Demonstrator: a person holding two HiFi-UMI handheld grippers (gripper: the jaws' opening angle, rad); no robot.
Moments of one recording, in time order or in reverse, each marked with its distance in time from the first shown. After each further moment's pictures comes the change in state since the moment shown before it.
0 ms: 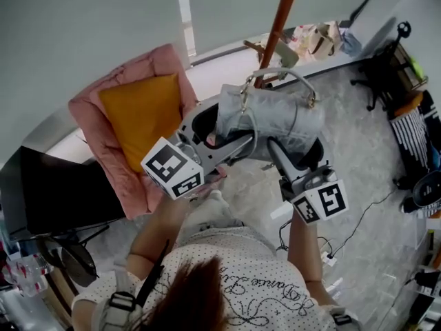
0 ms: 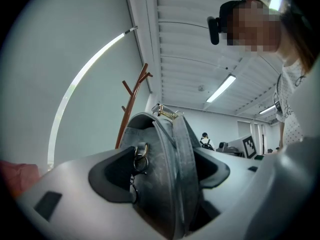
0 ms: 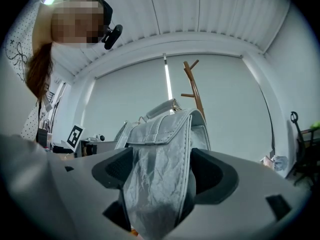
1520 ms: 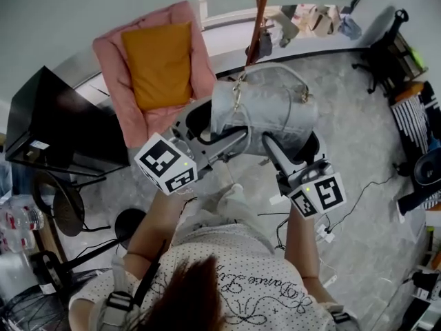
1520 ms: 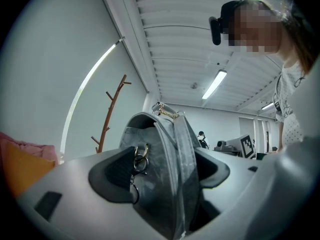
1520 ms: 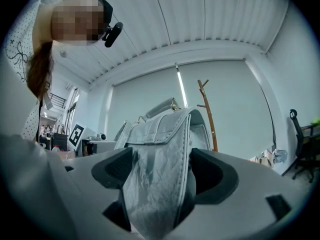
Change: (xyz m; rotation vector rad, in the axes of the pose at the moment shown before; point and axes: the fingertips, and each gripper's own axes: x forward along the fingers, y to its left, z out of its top) left arm -0.152 -0.285 -0.029 0.012 0.033 0.081; right arm -0.266 0.168 0.003 0.019 0.013 0.106
